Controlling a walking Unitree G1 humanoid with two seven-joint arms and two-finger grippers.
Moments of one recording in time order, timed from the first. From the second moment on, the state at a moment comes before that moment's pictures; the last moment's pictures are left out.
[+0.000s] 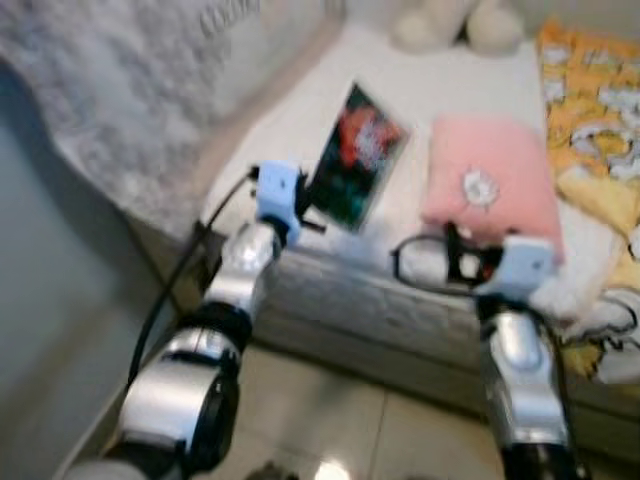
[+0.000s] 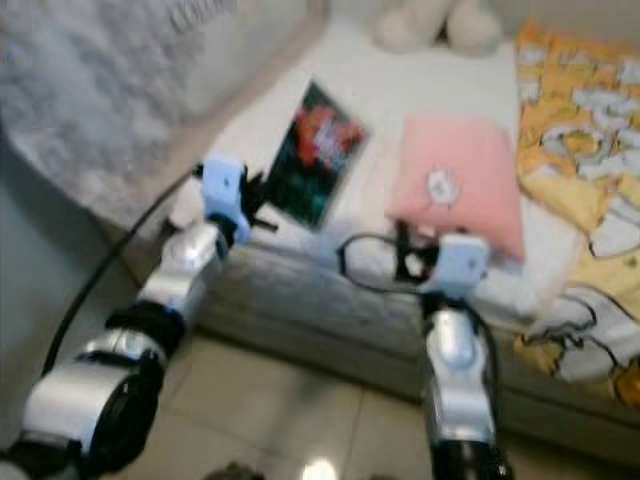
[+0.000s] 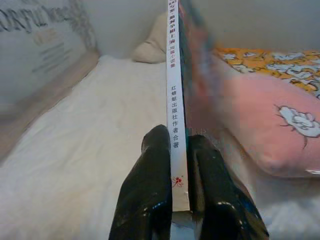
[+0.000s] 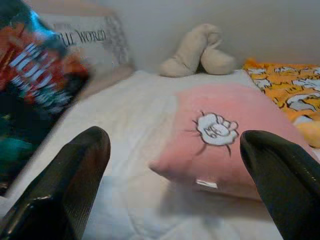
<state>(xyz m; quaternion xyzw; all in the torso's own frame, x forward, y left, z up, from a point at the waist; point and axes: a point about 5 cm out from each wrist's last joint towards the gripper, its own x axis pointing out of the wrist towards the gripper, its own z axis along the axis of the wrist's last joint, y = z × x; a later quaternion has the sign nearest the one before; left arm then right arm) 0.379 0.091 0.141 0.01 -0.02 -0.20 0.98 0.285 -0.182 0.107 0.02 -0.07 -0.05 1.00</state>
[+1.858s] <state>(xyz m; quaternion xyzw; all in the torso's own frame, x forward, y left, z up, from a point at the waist) 0.370 0.002 0.157 -0.13 0.08 -0.41 0.90 0.180 -0.209 0.086 -0.04 0.02 -0.10 0.99</state>
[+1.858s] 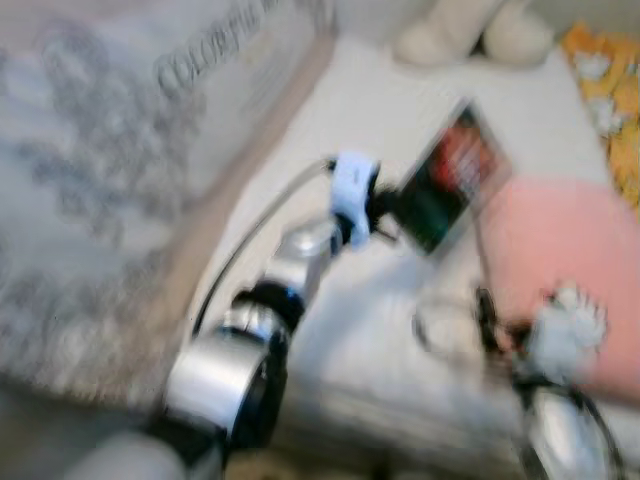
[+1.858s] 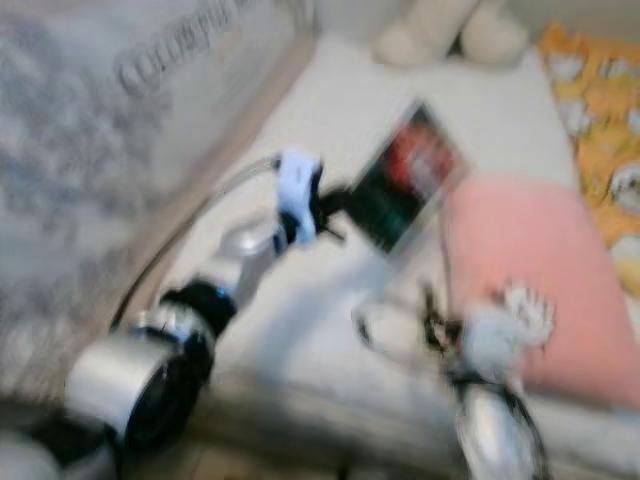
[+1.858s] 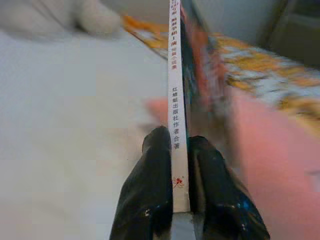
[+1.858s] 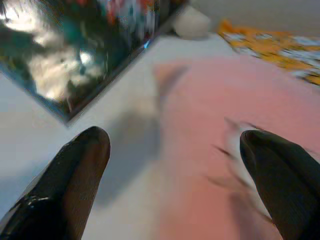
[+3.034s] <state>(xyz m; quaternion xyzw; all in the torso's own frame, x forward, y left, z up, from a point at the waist) 0.373 0.128 0.090 -0.04 0.18 -0.13 0.97 0.144 -0.184 0.102 -0.04 0.08 -0.02 1.00</state>
